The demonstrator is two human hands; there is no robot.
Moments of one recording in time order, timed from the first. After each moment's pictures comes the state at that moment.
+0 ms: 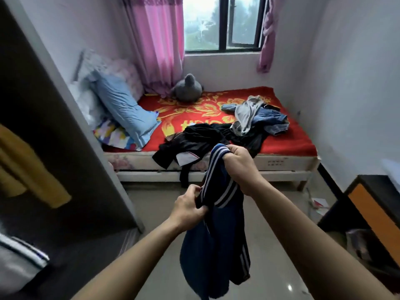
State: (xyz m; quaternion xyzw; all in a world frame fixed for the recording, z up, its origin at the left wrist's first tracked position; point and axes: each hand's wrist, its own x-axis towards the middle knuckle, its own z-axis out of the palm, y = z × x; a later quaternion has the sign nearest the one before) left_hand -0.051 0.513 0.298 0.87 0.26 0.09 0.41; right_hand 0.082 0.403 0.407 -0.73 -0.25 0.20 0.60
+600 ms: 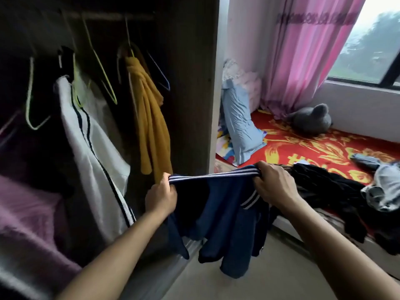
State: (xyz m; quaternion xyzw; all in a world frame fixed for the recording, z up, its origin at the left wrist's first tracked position) left_hand -0.261 0.808 0.334 0.71 0.64 0.27 0.14; right_hand 0.021 0.724 0.403 -0.77 -0.60 -0.03 0.22
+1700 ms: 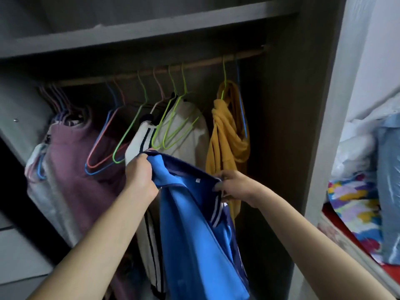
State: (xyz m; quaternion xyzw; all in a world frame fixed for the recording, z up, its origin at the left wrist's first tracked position) left_hand -0.307 0.907 0.526 0.11 0.61 0.75 0.23; right_hand -0.103 1.002 0.490 -0.37 -0.71 0.59 0.13
